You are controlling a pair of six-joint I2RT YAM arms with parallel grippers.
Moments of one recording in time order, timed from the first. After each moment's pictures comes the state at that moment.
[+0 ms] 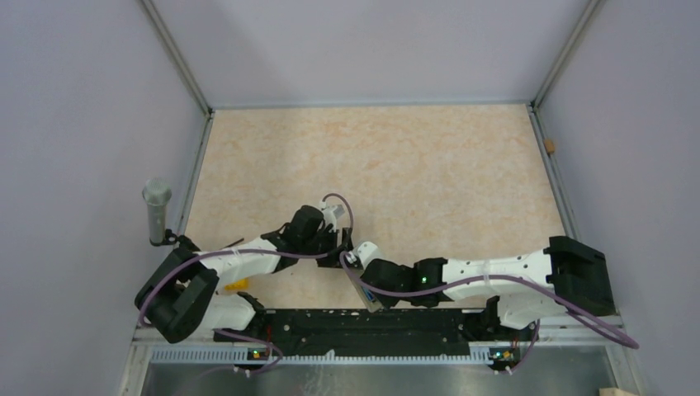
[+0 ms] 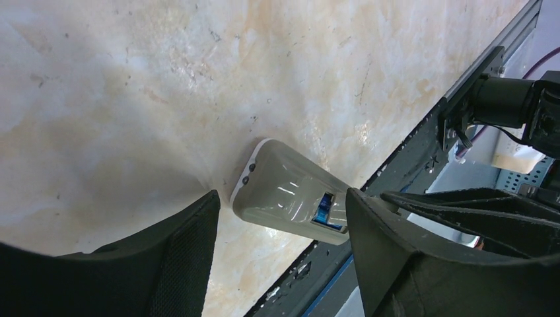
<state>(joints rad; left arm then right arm) -0.68 1.28 0.45 0.03 0.48 -0.67 1.41 1.35 0.76 -0.41 0.28 0.47</state>
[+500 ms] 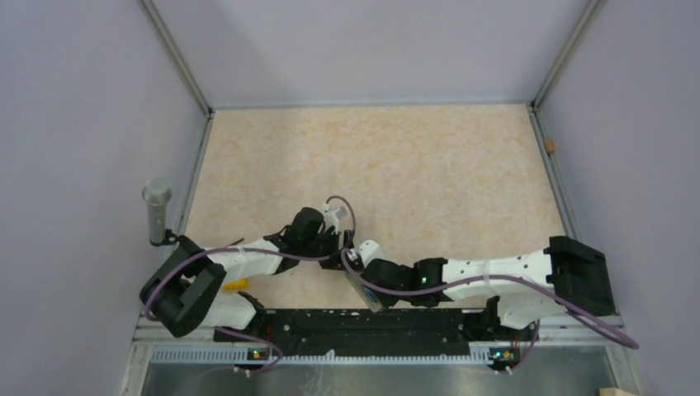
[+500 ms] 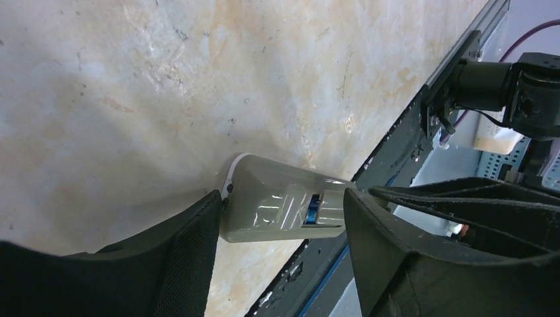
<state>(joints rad) -0.68 1.34 0.44 0.14 0.55 -0.68 1.41 1.35 0.76 -0.40 0.29 0.52</state>
